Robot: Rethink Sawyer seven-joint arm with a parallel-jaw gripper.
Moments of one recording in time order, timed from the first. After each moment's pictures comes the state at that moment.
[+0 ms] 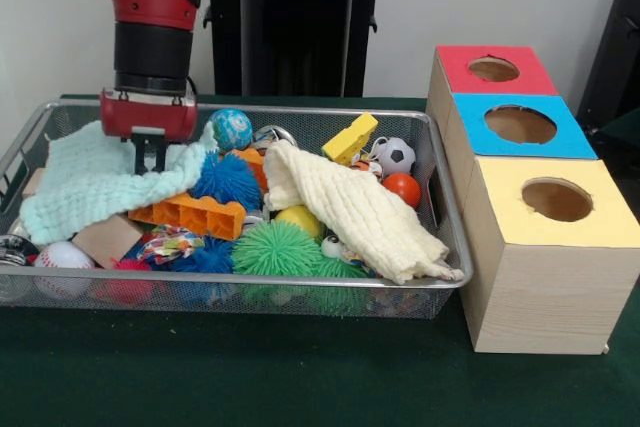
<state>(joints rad) -0.66 -0.53 0.11 1.73 -0.93 -0.08 1.84</state>
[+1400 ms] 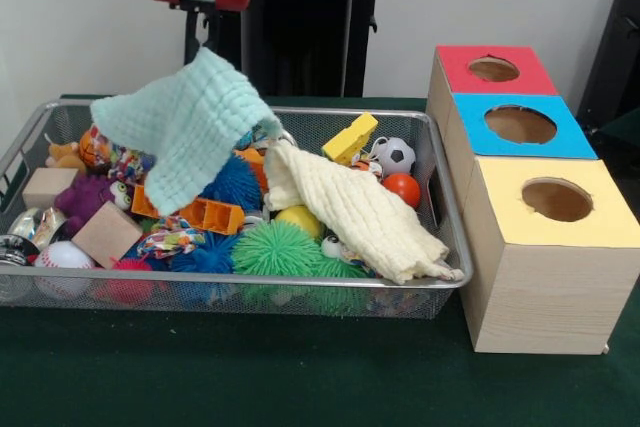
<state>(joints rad) -0.70 -0.98 0.29 2.04 -0.60 0.23 1.84</state>
